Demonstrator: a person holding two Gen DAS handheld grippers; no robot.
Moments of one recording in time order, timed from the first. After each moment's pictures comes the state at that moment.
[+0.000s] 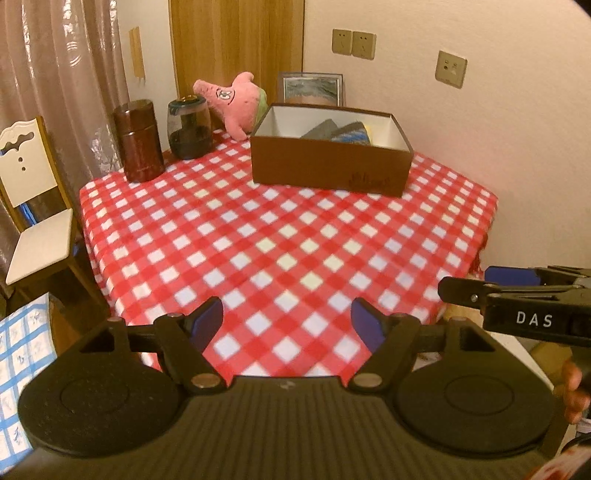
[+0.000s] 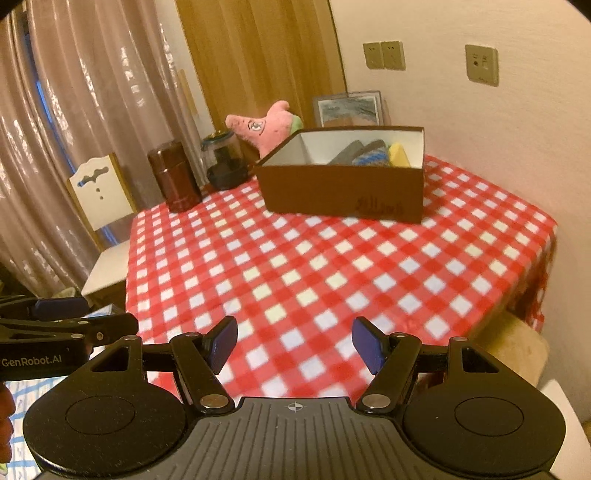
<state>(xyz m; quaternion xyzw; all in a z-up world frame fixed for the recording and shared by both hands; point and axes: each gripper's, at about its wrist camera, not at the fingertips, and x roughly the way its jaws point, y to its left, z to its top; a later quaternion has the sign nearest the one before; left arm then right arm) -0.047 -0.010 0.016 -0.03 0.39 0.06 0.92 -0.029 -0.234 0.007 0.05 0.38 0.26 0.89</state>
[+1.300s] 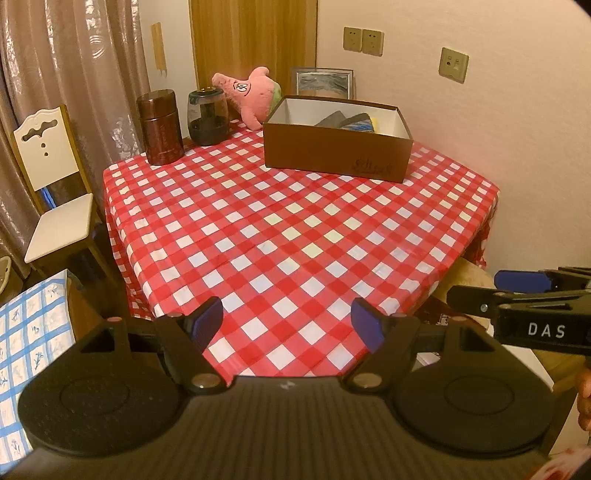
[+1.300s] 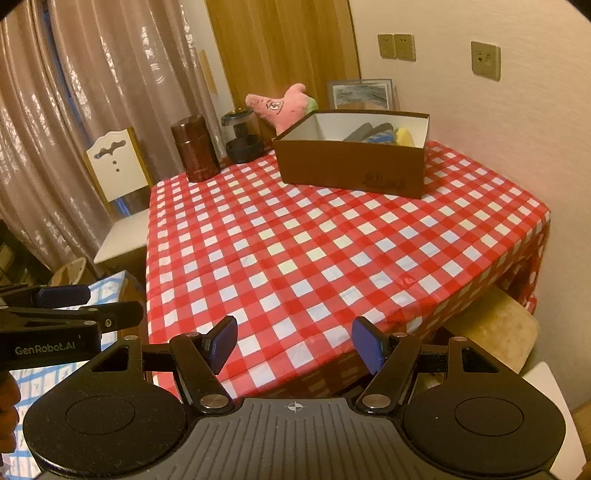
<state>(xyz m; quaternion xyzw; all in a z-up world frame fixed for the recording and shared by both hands) -0.099 -0.038 0.024 -0.03 0.39 0.09 0.92 -0.088 -0.256 0.019 0.02 0.40 0.28 0.87</state>
